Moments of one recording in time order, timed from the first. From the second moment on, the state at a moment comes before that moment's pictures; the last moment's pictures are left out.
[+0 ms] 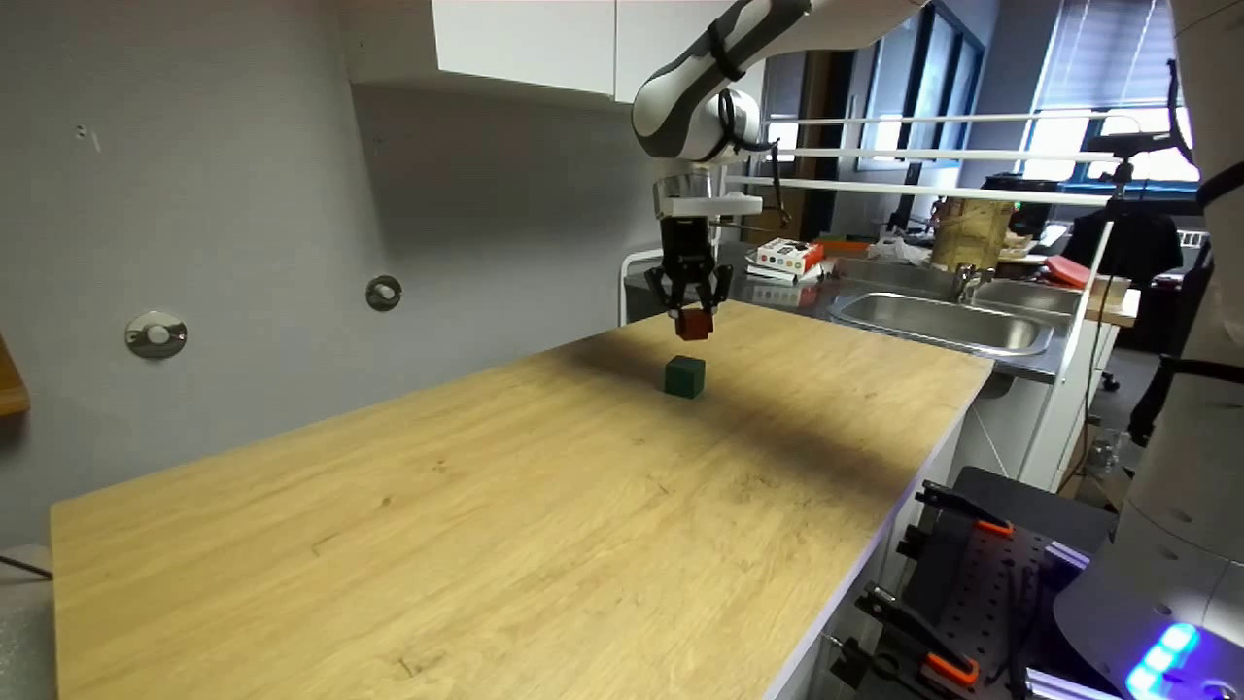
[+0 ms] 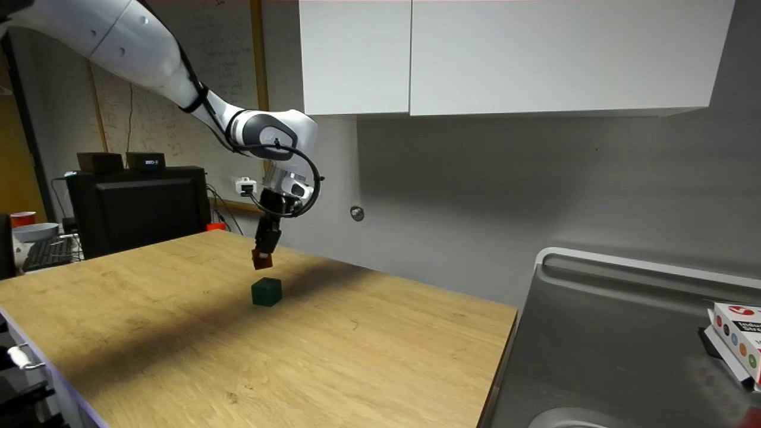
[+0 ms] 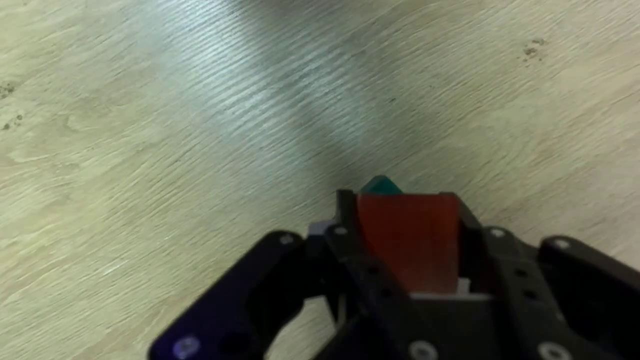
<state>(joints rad) -0.05 0.39 -0.13 -1.76 0.16 1.81 0.32</state>
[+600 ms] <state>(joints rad) -0.05 0.50 -0.11 -1.68 0.16 1.76 0.32</state>
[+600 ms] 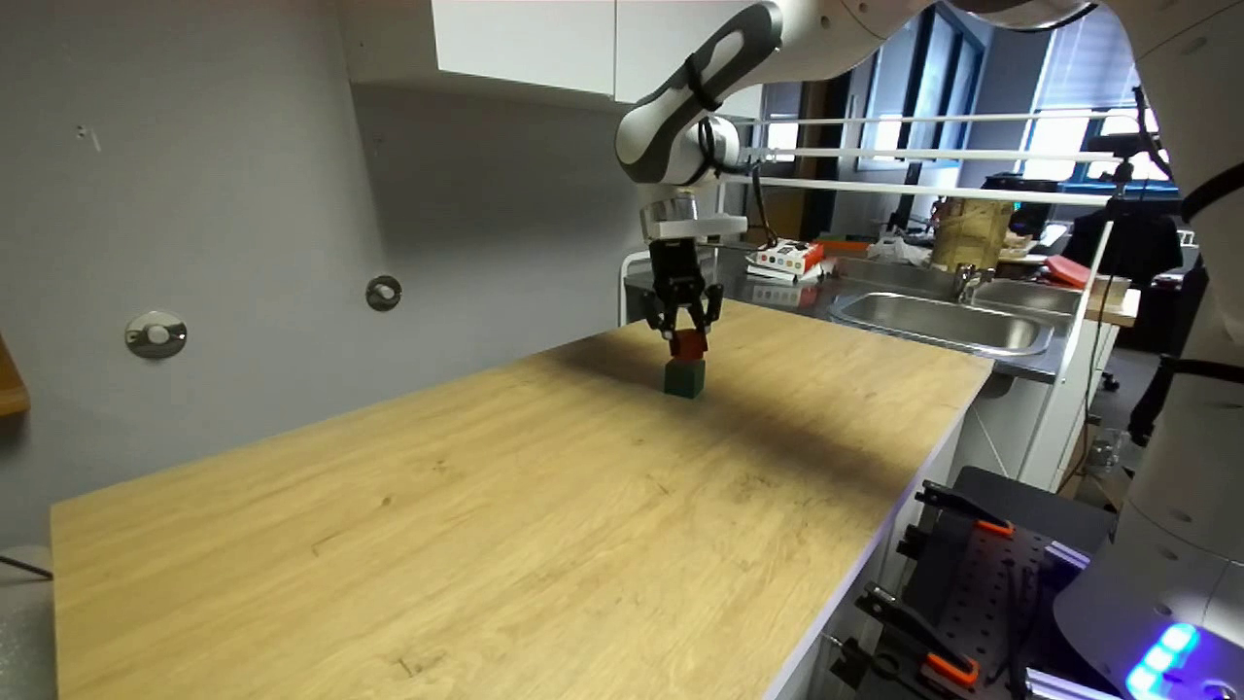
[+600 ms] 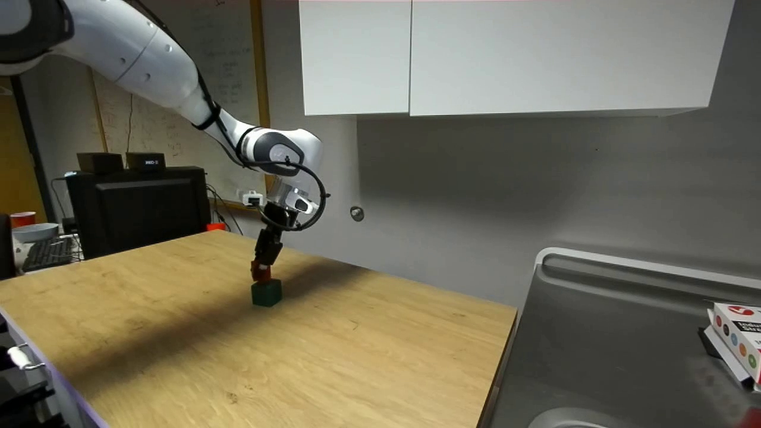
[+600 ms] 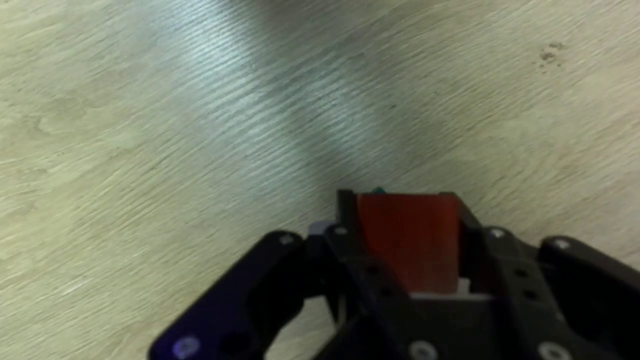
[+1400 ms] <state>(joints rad) -0.05 0.56 -0.11 -1.64 0.16 1.72 0.32</state>
